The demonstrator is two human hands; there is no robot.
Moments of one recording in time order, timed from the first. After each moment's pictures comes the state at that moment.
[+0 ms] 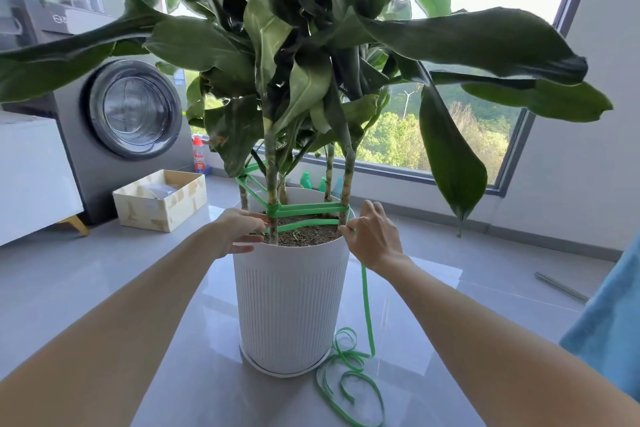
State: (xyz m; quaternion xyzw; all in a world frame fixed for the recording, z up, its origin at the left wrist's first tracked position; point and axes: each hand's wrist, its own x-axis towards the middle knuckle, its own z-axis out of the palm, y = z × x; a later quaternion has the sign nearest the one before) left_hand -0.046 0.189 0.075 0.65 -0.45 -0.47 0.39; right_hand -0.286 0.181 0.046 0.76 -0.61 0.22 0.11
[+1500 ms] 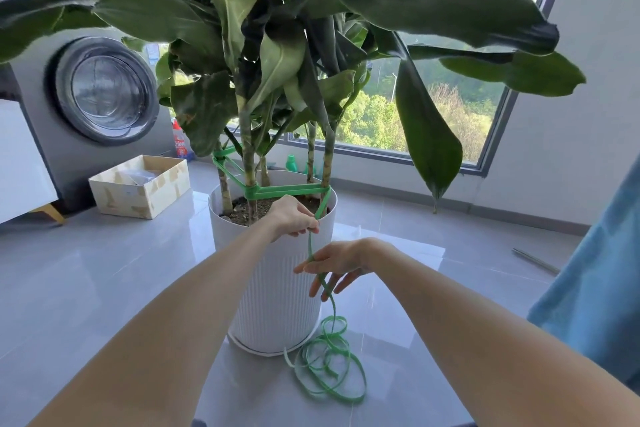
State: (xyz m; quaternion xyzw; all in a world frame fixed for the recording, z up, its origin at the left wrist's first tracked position) left_hand -0.144 0.167 0.053 0.61 -0.67 -0.34 0.26; right_hand -0.280 0.209 0.043 0.70 -0.53 -0.06 -0.47
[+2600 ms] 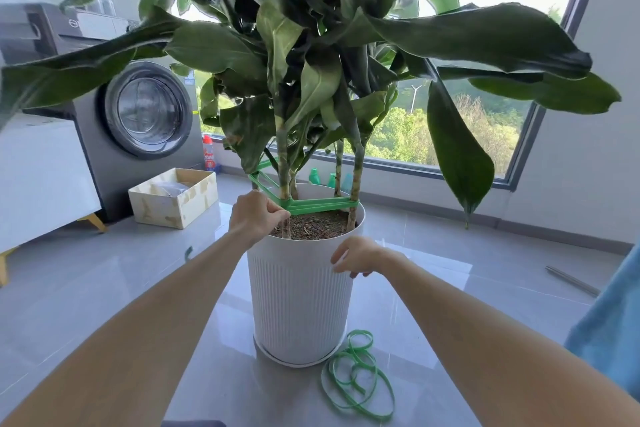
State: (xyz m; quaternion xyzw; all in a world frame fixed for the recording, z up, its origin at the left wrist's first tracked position) left_hand -0.058 0.198 0.075 0.66 -0.65 -0.10 0.37; right_hand -0.259 0.195 0.042 0.73 -0.63 0.05 -0.27
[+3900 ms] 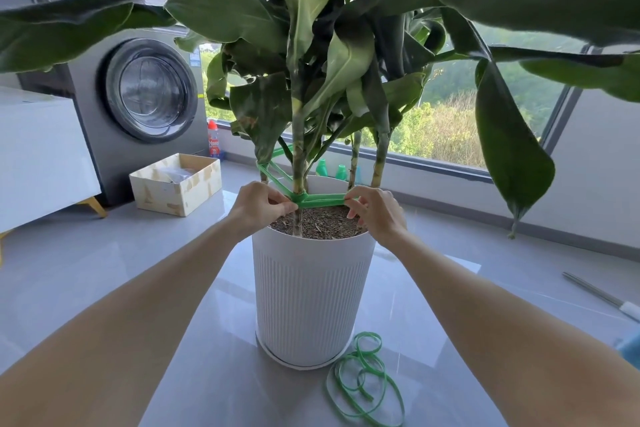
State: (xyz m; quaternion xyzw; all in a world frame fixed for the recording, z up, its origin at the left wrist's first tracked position) left_hand -0.033 0.173 0.067 0.61 -0.67 -0.18 0.39; right_hand -0.251 0.136 0.047 0.74 -0.57 0.35 -0.09
